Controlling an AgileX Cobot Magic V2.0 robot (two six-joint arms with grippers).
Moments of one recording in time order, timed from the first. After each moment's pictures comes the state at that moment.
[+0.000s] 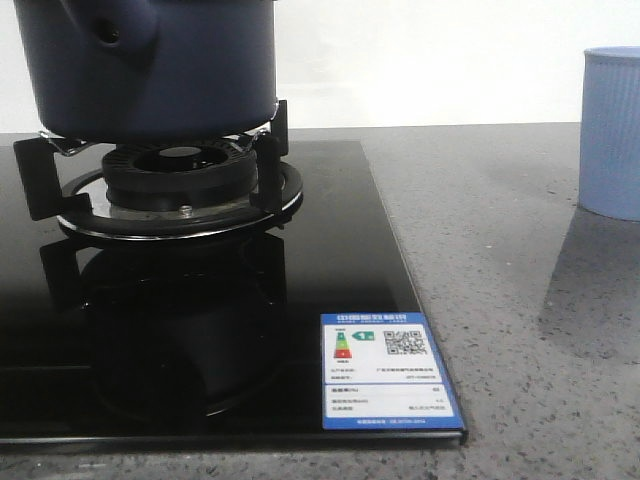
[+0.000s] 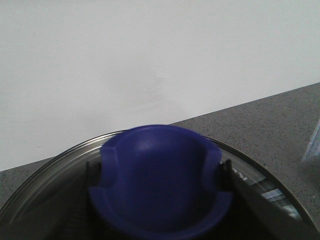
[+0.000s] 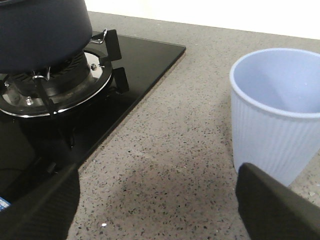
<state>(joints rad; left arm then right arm) -0.54 1.31 -0.94 -0.70 -0.13 0.66 -0.27 0.65 -0.40 -1.83 -0.76 1.72</state>
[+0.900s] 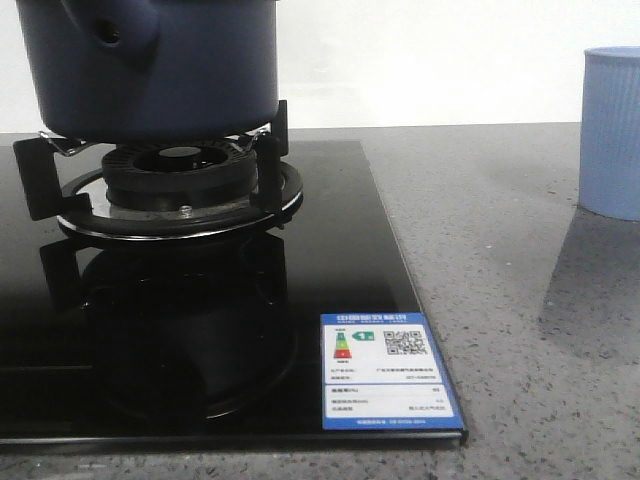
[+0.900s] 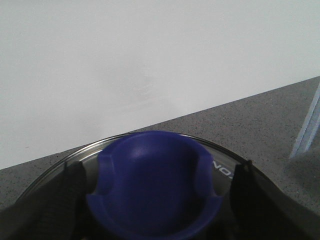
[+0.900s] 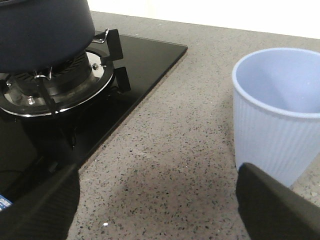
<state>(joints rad) -0.55 1.29 -0.94 -0.70 -0.11 0.66 -0.27 0.65 -0.40 -1.83 -0.76 1.72</state>
